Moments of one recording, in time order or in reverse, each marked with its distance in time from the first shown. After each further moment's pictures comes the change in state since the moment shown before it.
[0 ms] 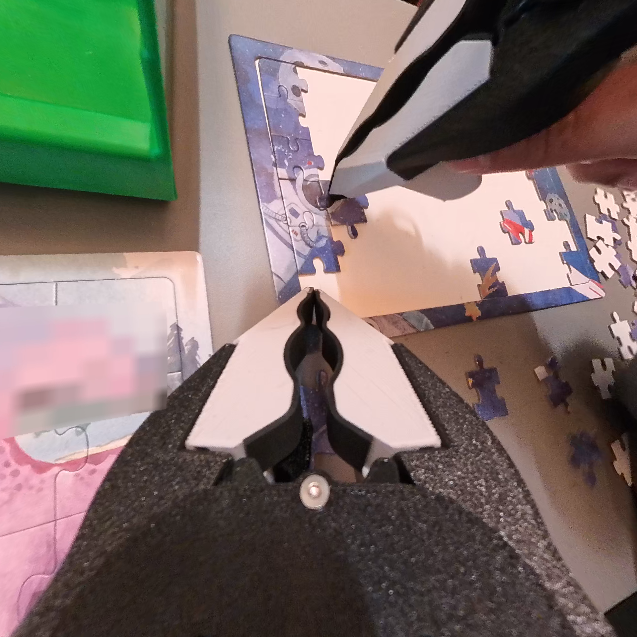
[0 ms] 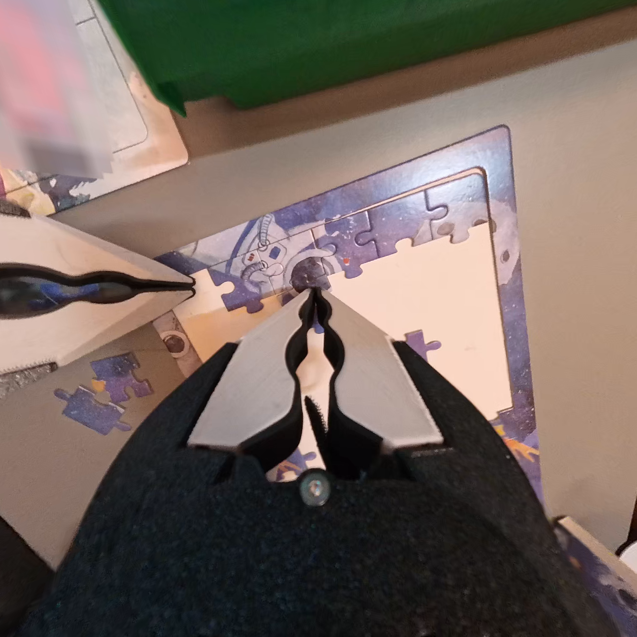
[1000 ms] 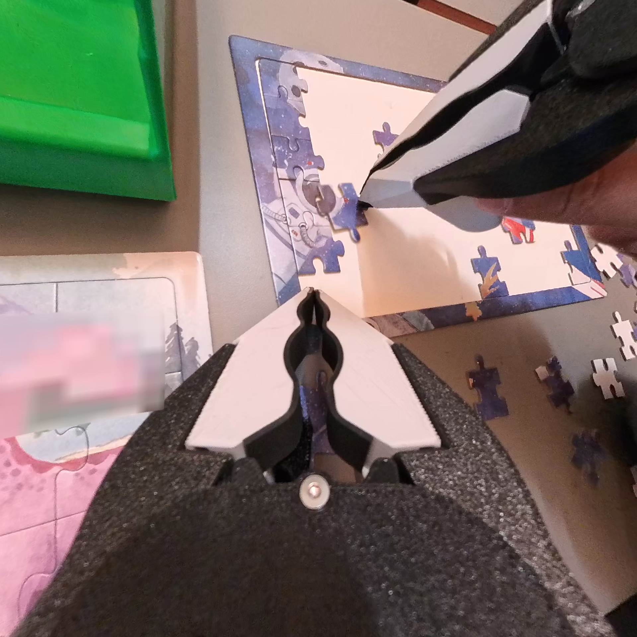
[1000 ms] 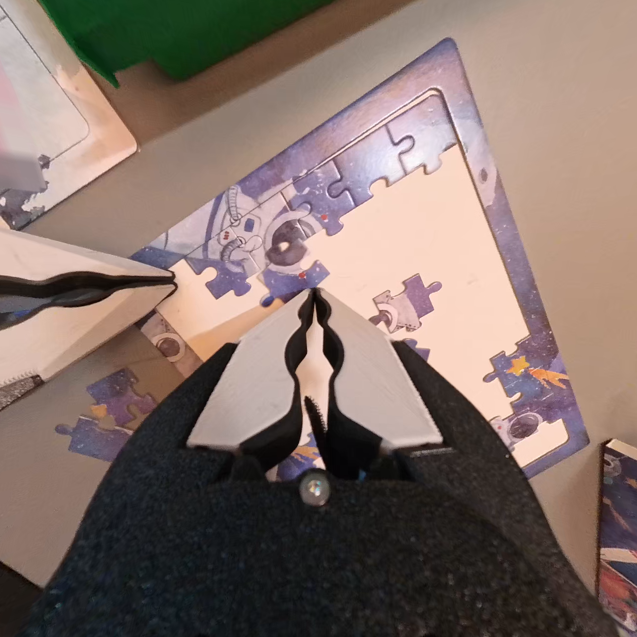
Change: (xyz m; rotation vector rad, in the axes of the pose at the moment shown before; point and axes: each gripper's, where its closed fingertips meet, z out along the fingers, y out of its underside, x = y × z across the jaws) left arm 0.000 0.000 0.000 0.000 -0.003 0.003; right arm 0.005 0.021 -0.005 0.031 0.136 0.191
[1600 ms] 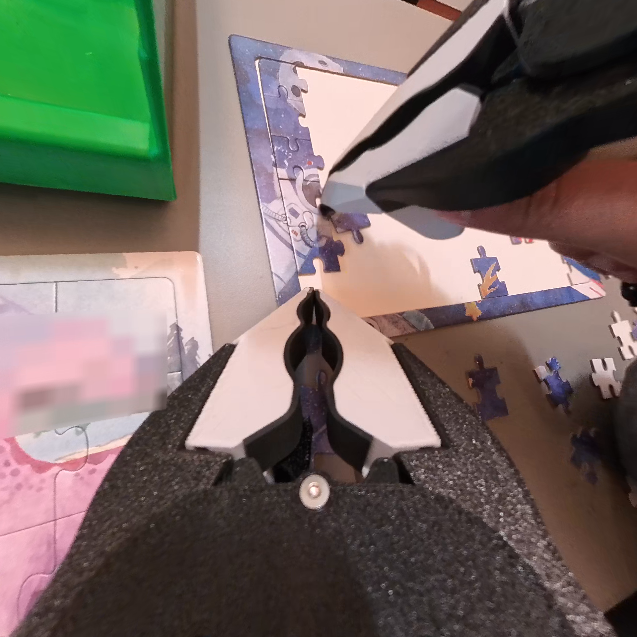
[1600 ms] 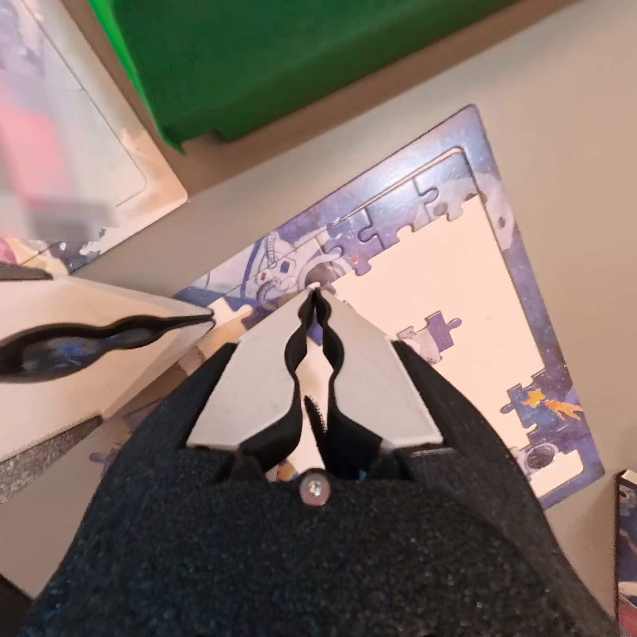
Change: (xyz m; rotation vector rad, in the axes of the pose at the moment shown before) left arm 0.000 0.000 0.000 0.000 0.002 -0.002; right arm -0.017 -0.022 0.003 0.047 -0.007 -0.009
